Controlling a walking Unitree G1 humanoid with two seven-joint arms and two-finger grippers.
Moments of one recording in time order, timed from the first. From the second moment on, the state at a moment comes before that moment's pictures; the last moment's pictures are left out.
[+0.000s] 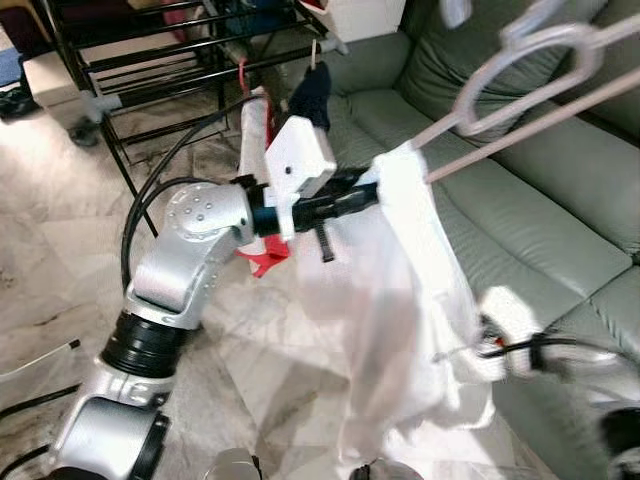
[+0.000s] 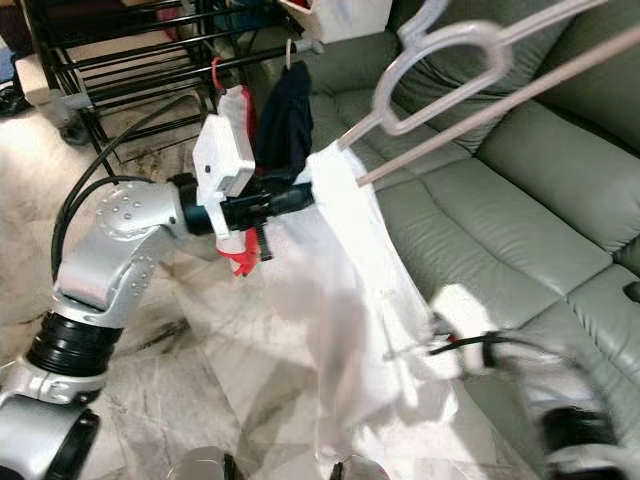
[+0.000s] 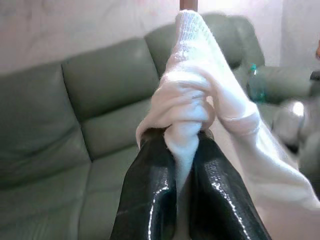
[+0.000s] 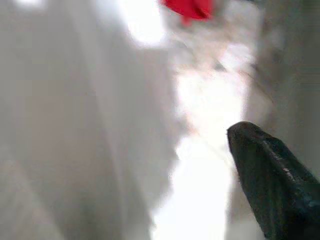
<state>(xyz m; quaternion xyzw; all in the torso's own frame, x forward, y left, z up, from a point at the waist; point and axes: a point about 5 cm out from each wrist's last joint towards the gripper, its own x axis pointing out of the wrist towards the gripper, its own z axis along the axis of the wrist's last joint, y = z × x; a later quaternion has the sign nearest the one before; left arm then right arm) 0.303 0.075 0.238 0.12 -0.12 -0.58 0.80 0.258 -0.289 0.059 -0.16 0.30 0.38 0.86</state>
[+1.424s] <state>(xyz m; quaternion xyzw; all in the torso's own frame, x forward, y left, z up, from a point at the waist) 0.284 0.152 0.113 0.09 0.15 -0.60 0.78 0.351 -0.330 0.172 -0.16 0.08 -0.04 0.98</state>
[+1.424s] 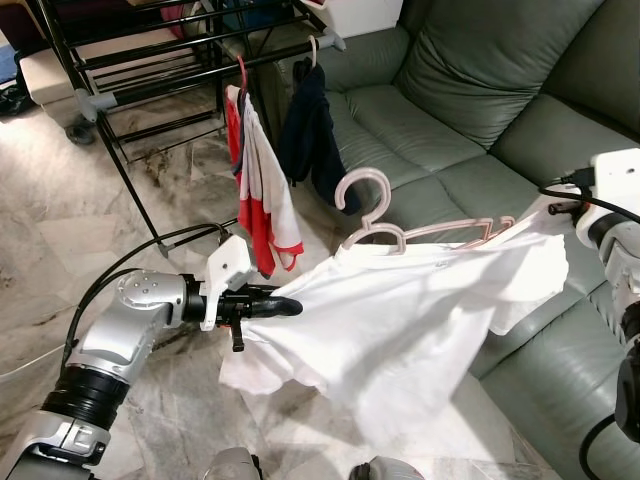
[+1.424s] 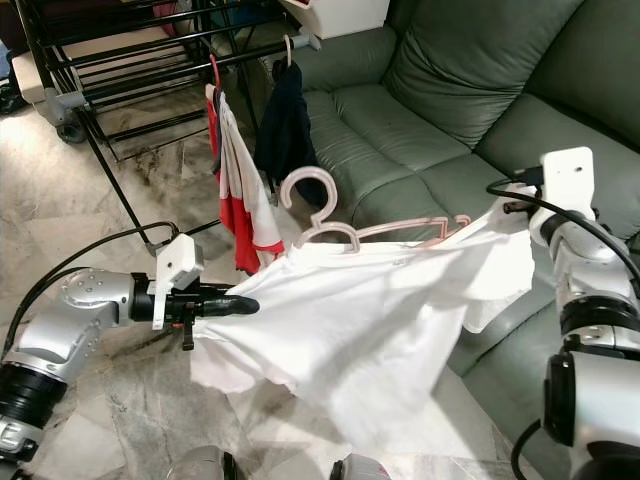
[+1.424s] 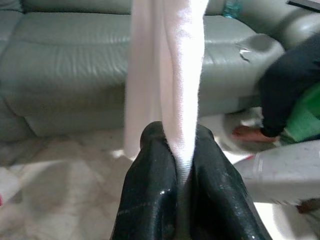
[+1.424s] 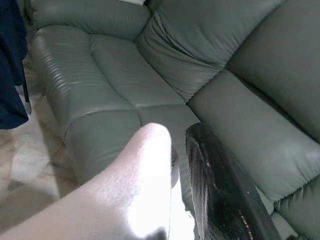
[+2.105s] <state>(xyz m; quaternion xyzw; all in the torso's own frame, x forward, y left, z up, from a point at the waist) 0.278 0.143 0.109 -0.02 0.14 -0.62 0.77 0.350 -0.338 0.162 -0.15 0.12 -0.13 0.97</state>
